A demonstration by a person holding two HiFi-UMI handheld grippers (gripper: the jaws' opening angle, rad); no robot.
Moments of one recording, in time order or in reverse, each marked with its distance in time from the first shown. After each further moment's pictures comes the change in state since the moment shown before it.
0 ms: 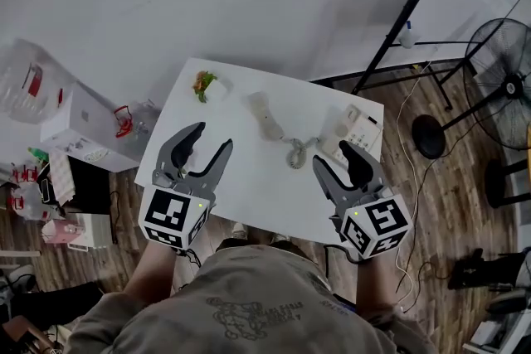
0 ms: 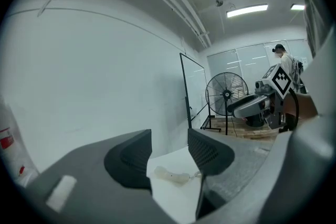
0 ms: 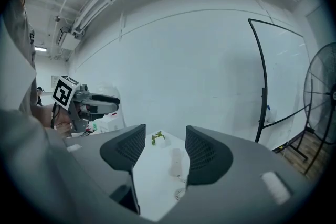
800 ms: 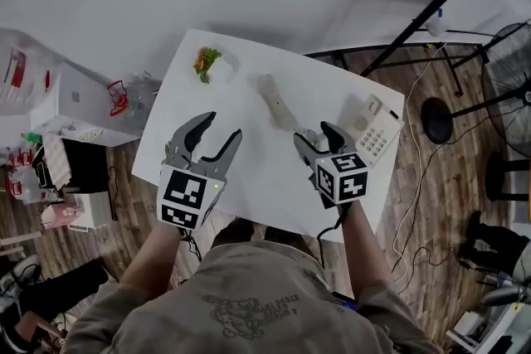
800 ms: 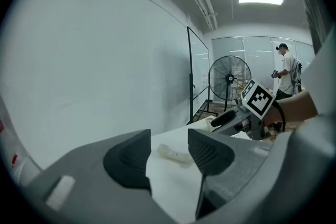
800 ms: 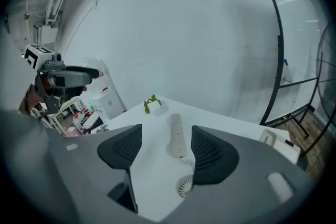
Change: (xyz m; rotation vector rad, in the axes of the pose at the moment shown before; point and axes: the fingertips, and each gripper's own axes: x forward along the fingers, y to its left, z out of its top) left arm 0.075 0.048 -0.096 -0.037 0.210 -0.038; right arm 0.168 -0.029 -0.140 0.107 0.368 0.015
